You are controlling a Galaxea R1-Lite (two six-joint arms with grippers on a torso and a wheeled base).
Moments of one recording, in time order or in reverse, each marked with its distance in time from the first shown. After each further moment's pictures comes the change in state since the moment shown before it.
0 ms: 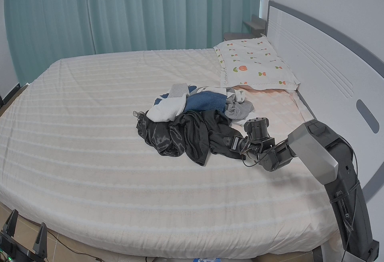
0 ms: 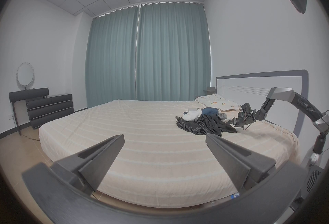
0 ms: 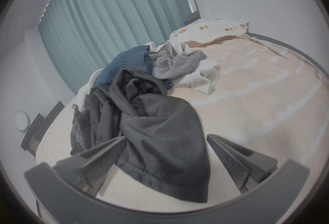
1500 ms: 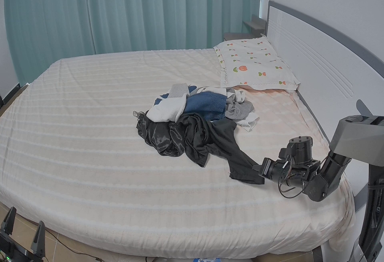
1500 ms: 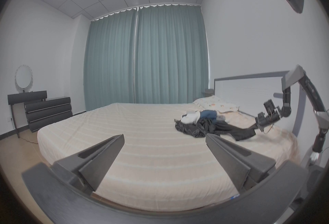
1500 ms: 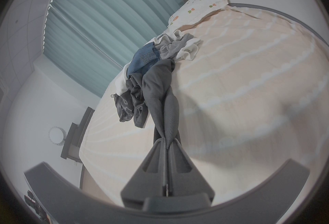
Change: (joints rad) left arm 0.000 0.000 -0.006 -0.028 -0.018 0.011; right arm -0.045 -0.430 0.967 -0.490 0.314 0.203
